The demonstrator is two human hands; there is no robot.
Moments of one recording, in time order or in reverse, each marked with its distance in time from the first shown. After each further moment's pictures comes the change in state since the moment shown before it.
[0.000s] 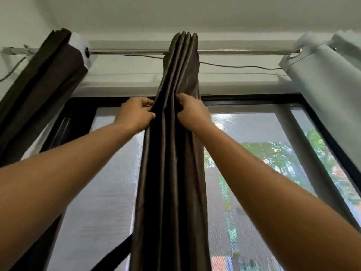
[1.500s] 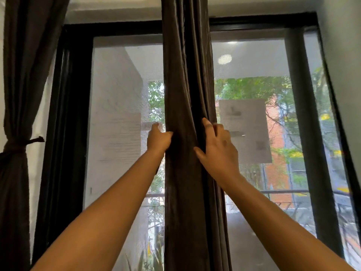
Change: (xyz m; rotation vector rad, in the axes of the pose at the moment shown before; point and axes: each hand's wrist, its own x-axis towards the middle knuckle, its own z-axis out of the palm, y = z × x) left_hand -0.187 -0.077 0.105 -0.128 -0.069 -0.592; right_hand -0.267 0.046 -0.001 -0.225 -0.178 0.163
